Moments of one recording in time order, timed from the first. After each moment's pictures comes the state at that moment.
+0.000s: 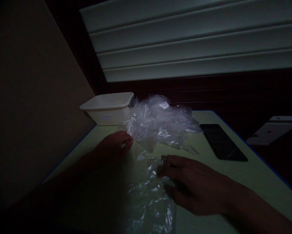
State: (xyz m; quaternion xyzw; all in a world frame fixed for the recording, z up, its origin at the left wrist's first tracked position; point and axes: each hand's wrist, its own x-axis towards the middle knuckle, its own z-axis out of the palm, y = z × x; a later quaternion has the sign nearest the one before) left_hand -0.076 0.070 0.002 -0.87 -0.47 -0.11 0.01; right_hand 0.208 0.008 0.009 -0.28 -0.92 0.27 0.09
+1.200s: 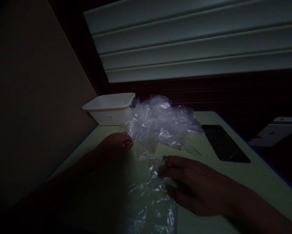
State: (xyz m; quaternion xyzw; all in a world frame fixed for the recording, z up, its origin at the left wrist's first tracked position) left_hand -0.080 0.073 0.002 -0.85 -0.52 -0.06 0.01; right_hand 0.207 0.008 0.011 -0.29 -0.91 0.27 0.10
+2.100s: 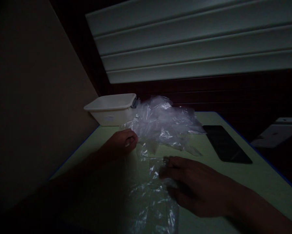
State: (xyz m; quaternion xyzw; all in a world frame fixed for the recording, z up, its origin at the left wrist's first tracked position) left_hand -0.067 0.073 0.004 -0.87 -0.46 -0.20 -0.04; right_hand 0.208 0.008 0.009 -0.29 -0.92 0.26 0.07
